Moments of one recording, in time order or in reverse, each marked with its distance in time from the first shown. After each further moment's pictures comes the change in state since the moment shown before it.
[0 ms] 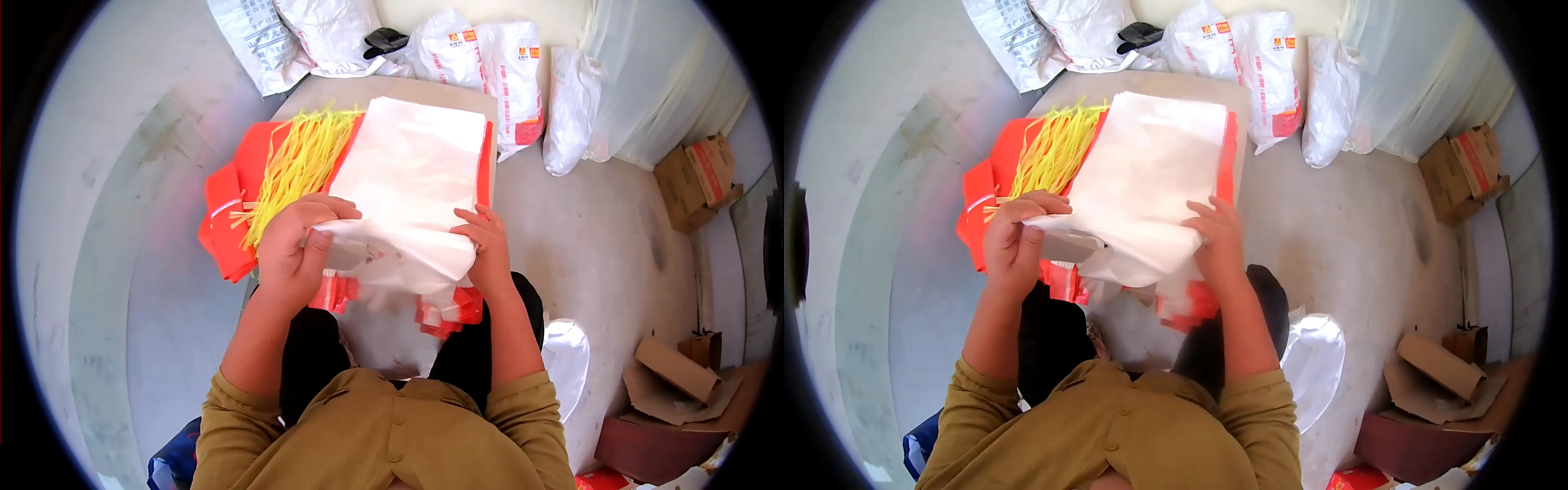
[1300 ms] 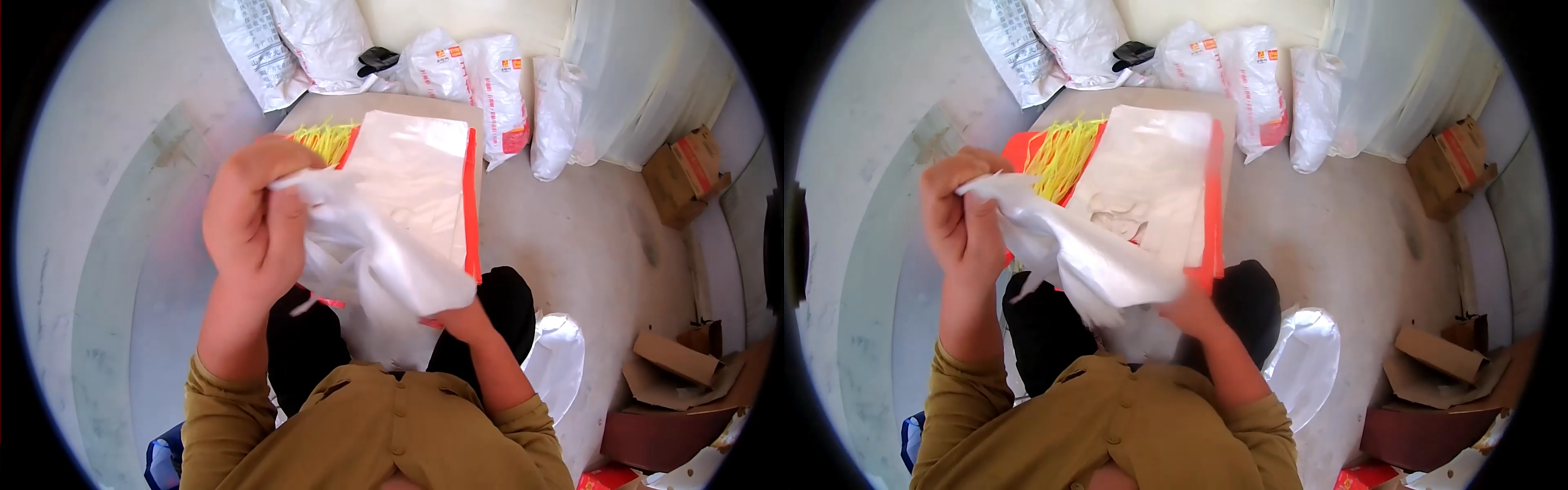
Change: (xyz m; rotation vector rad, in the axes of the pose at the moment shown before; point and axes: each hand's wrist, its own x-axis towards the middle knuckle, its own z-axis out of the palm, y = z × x) left_hand 0.056 0.101 -0.028 0.169 0.114 0.332; right_hand -0.082 -0.093 -0.030 0.713 -0.369 0.662
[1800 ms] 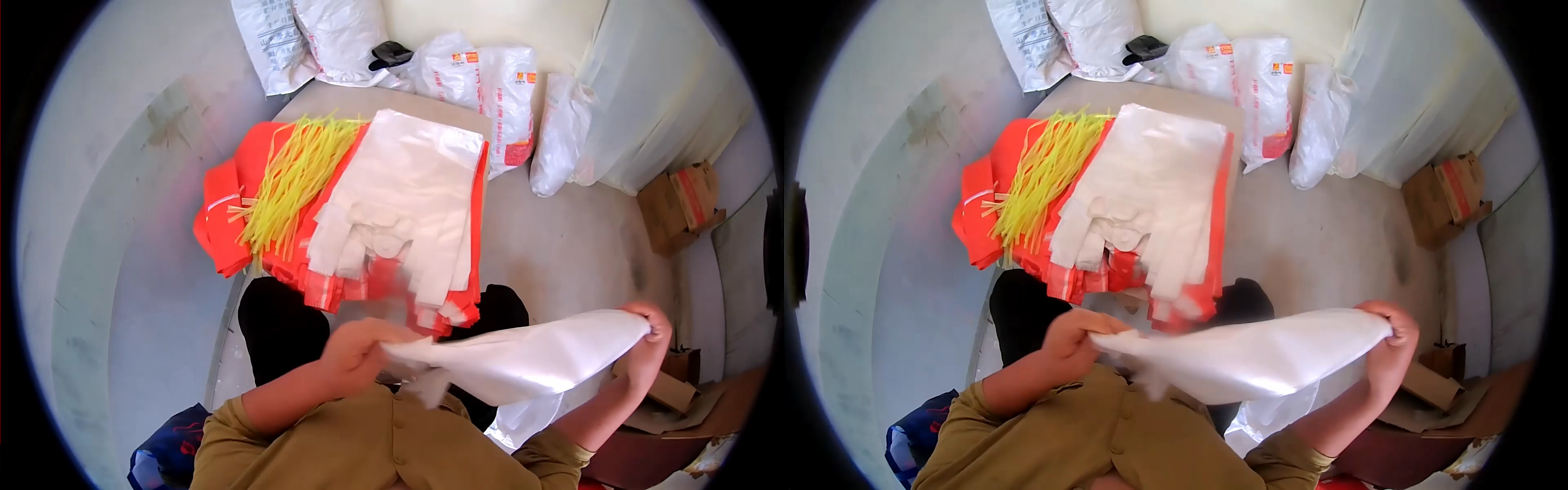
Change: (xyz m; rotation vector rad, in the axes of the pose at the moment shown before) left_hand -0.159 0.034 0.054 -0.614 -0.299 -0.620; right_hand -0.115 -0.156 -0.188 -0.631 0.533 -0.488
